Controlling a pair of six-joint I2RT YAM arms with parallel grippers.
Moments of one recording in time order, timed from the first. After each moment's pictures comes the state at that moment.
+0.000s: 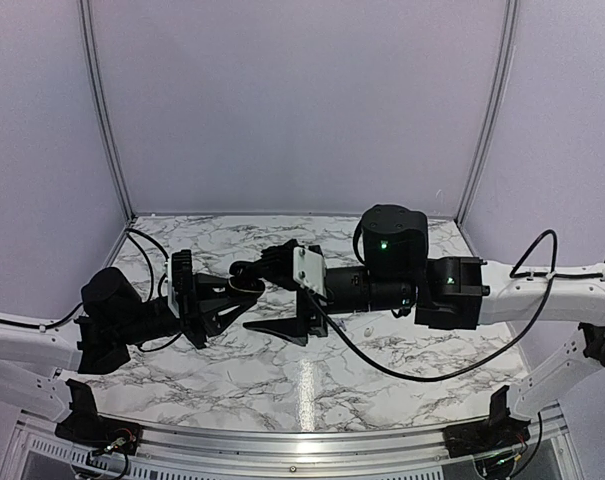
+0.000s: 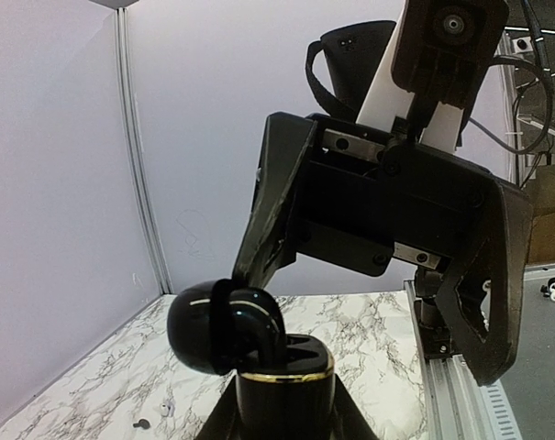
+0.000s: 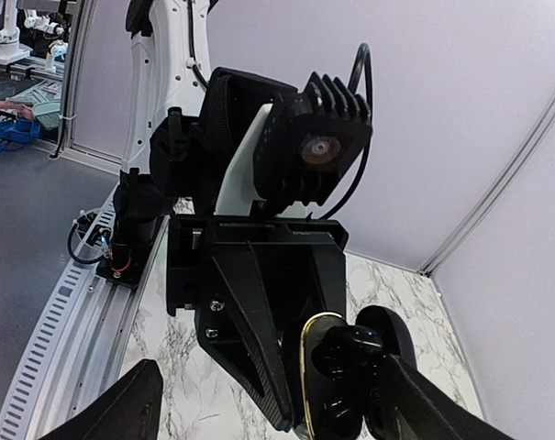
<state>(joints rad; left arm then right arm) -1.01 1.08 0.43 0.86 0.32 0.07 1.23 1.40 1.16 0.07 -0.26 -0.46</state>
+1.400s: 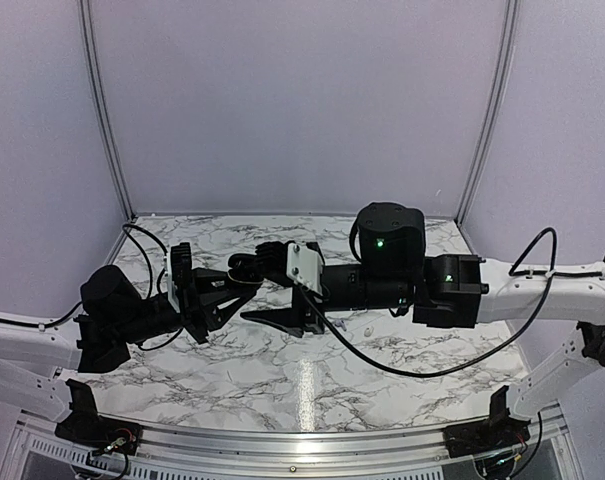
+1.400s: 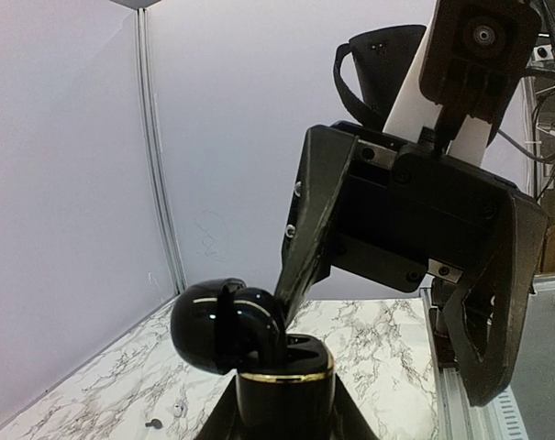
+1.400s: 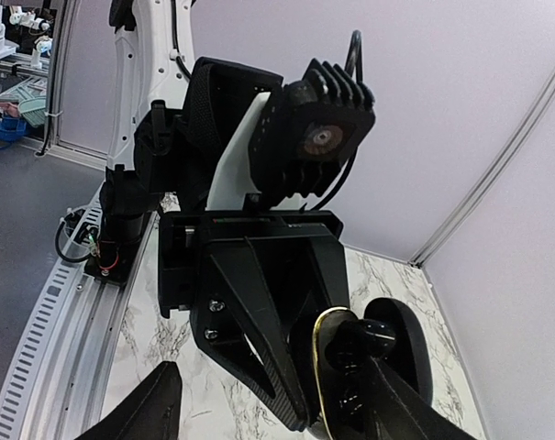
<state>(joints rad) -1.01 1.08 0.45 0.86 0.26 0.07 1.24 1.42 1.18 0.04 -0.22 -0.45</state>
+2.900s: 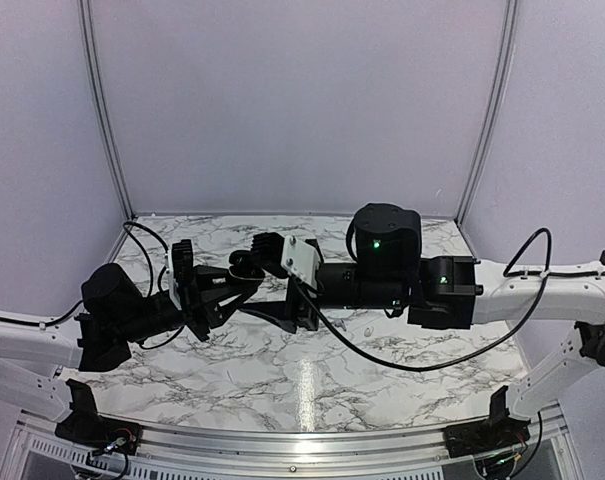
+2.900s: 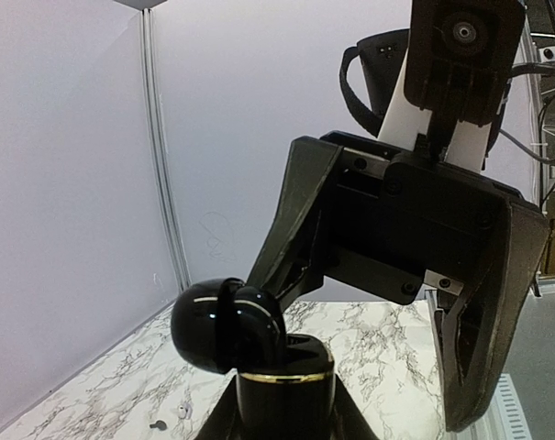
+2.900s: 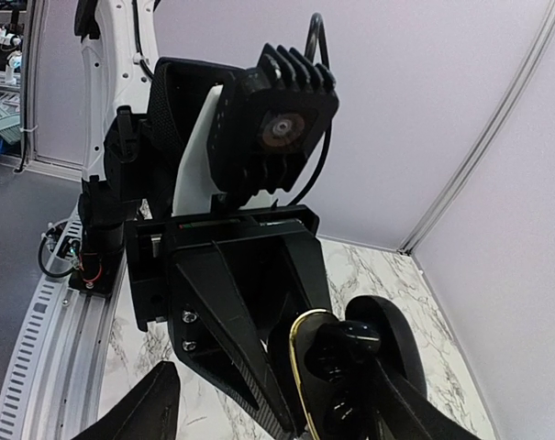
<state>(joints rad) -1.01 1.09 0.46 0.85 0.25 0.07 1.24 1.44 1.19 0.08 -0.16 -0.40</state>
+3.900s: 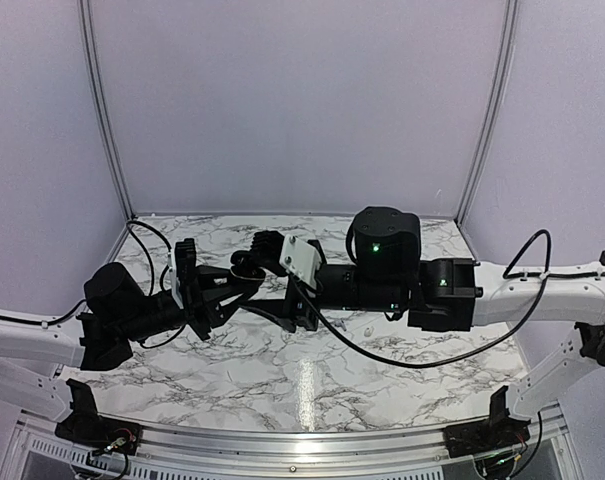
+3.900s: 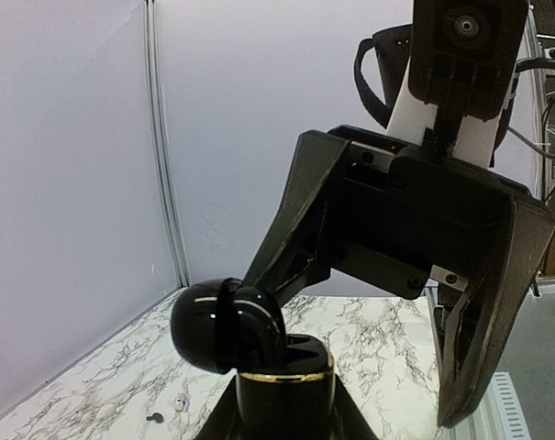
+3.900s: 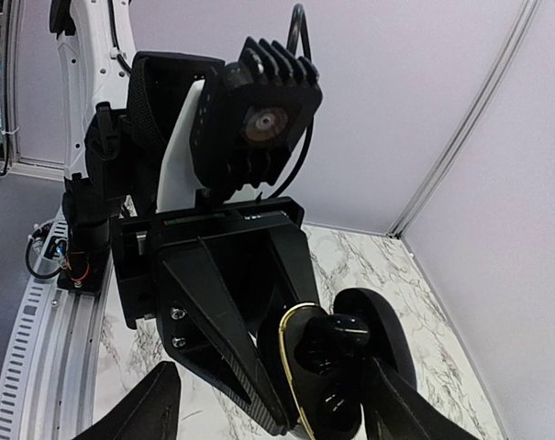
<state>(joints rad) -0.99 1.11 0.46 0.85 0.26 0.05 1.25 1.43 1.17 0.08 -0.08 -0.36</state>
